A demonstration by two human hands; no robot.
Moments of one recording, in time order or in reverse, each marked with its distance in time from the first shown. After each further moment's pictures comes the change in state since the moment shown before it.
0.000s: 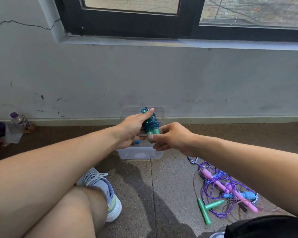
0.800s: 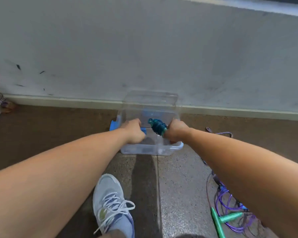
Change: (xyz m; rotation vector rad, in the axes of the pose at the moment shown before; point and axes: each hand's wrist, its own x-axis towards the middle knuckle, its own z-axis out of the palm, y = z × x) left_hand 0.142 -0.089 -0.076 0.989 0.020 -0.241; right_hand 0.190 0.071 0.003 -0.731 0.152 0.334
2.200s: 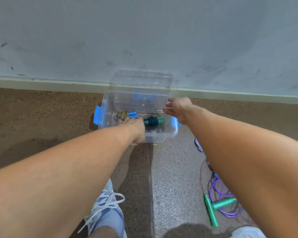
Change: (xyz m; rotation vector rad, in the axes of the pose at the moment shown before) left_hand 0.047 0.011 0.063 0.497 -0.103 0.020; right_hand 0.064 0.030 -0.003 1.029 0.055 0.160
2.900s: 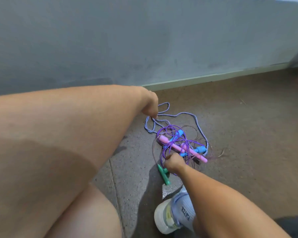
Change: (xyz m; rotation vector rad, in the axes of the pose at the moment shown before) left_hand -0.141 0.236 -0.078 0.337 0.108 0.438; right_hand -0.147 0.242 -0.196 -0.795 0.201 0.191
